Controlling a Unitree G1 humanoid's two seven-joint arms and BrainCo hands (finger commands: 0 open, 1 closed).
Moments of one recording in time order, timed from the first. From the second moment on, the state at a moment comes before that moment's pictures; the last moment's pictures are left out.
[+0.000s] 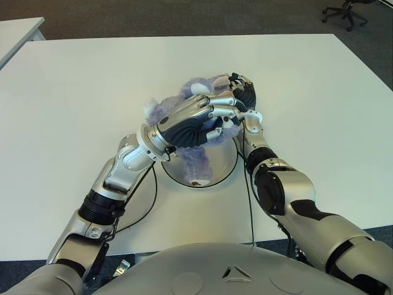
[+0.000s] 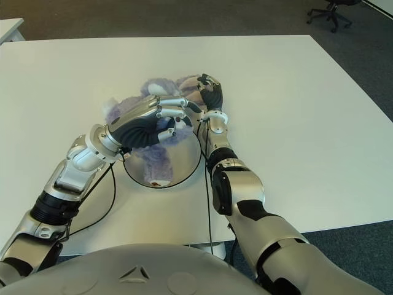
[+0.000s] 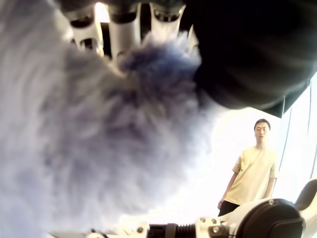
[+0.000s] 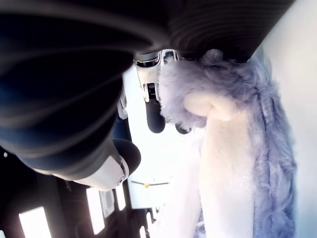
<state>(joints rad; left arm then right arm) -0.21 0.34 -0.28 -0.22 0.30 -0.55 -0.29 -0.81 0.03 -0.21 1.24 0.00 -0.48 -0.12</state>
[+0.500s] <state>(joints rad) -0.21 0.32 -0.27 -0.19 0.29 -0.55 -0.28 -0.81 0.03 -0.22 1.24 0.01 -0.48 -0.12</state>
